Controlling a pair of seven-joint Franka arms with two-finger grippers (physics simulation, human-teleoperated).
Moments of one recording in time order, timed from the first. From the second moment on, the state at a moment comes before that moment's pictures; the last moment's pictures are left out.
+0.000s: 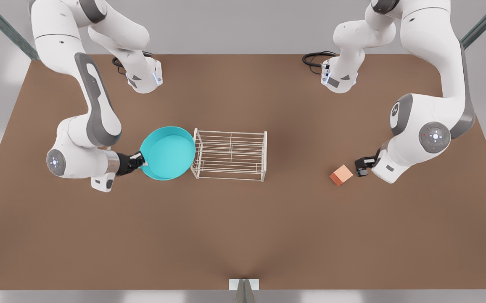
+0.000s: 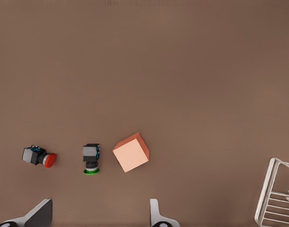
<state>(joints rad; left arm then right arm) 0.07 0.25 -0.24 -1.60 0.07 1.69 -0.30 -0.20 0.33 0.38 -1.73 0.28 1.77 -0.42</state>
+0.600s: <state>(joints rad) 0.18 0.21 -0.12 -1.91 0.15 1.82 -0.86 0.08 0.37 0.43 -1.80 0.37 1.98 -0.02</state>
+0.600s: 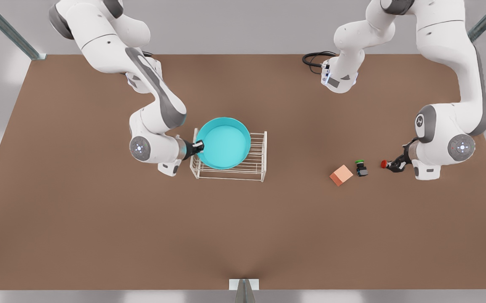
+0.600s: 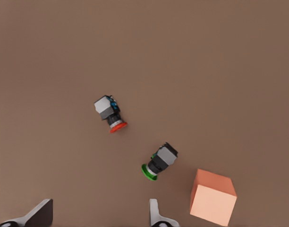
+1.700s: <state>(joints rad) 0.42 0.38 -0.06 -2.34 0.40 2.72 -1.51 -0.42 0.31 0.38 -1.63 -0.11 1.70 0.10</state>
